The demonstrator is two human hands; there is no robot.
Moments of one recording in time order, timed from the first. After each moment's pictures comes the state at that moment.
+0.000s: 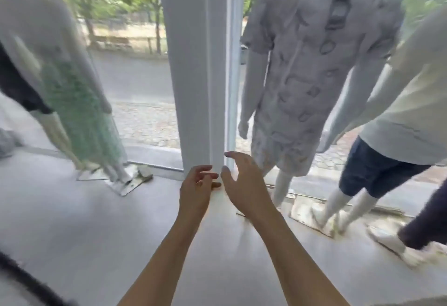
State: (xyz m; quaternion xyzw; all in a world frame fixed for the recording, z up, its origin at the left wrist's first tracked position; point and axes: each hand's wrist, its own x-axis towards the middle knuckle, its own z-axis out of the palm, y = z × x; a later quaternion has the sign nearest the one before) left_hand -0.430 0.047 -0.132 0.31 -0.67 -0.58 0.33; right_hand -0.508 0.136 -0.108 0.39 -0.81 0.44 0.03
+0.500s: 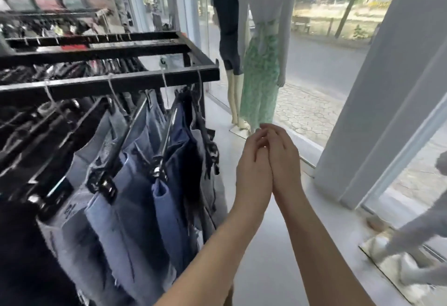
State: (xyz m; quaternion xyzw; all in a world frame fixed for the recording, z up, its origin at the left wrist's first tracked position) left_hand -0.213 0.023 -0.065 0.43 -0.47 -0.53 0.56; right_hand -0.267 0.000 -0.075 0.45 -0.58 0.61 -0.29
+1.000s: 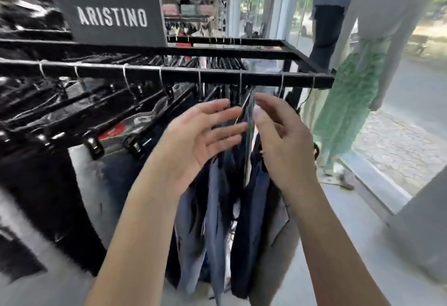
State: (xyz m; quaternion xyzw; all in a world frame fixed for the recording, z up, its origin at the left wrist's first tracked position) left_hand 0.024 0.106 0.006 0.37 -0.41 -0.52 0.65; right_hand -0.123 0.057 -0.013 0.68 -0.37 0.57 -0.28
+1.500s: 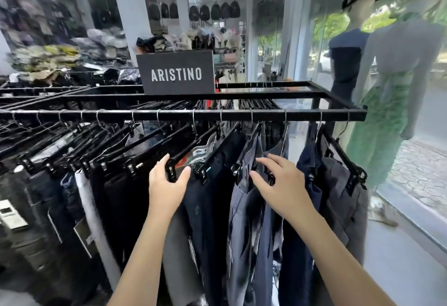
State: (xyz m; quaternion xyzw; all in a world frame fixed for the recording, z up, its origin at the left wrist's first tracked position) left_hand 0.186 0.141 -0.066 0.72 -0.38 -0.11 0.56; right_hand -0.052 0.058 -0.069 0.79 -0.45 0.40 -0.11
